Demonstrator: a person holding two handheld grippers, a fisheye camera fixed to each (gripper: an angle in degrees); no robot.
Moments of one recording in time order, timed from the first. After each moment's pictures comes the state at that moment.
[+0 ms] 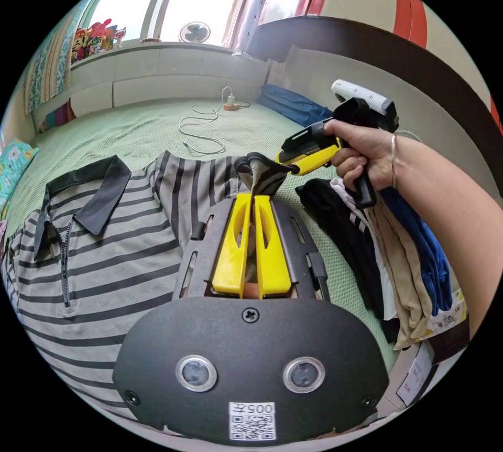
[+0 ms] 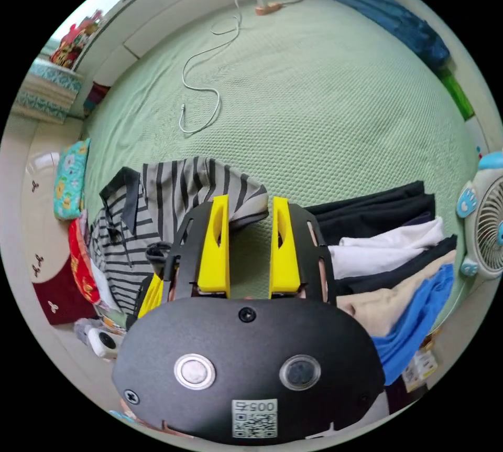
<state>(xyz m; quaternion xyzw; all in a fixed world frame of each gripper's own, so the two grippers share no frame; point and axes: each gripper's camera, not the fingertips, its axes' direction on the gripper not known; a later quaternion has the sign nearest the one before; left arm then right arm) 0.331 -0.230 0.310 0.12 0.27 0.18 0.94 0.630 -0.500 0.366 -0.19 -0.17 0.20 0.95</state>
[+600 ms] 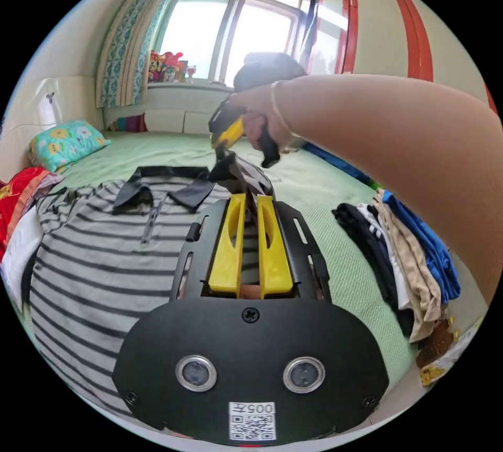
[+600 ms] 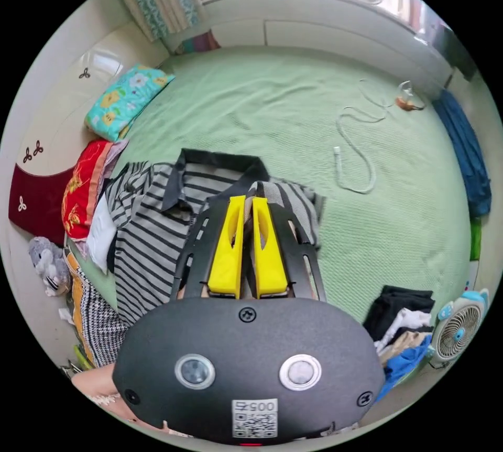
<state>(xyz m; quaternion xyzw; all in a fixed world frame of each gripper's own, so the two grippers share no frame) 0.181 -0.118 0.287 0.20 0.18 0.05 0.96 0.337 -0.592 0.355 -0.13 -0.15 -0.08 0.98</state>
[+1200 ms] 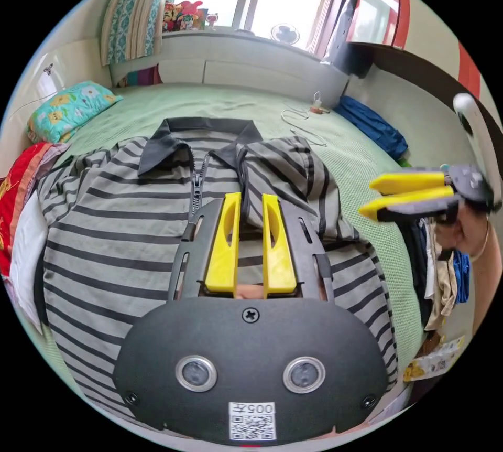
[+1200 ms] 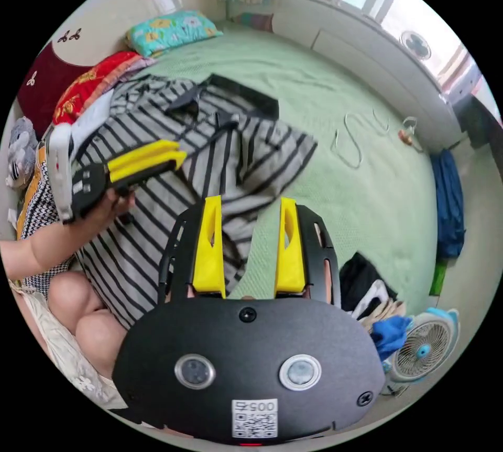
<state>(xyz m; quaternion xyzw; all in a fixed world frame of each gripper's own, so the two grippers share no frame) 0.136 -0.172 0.391 0.08 0.13 0.04 0.99 0.370 -0.427 0.318 -0.11 -0.11 -0.24 0.96</state>
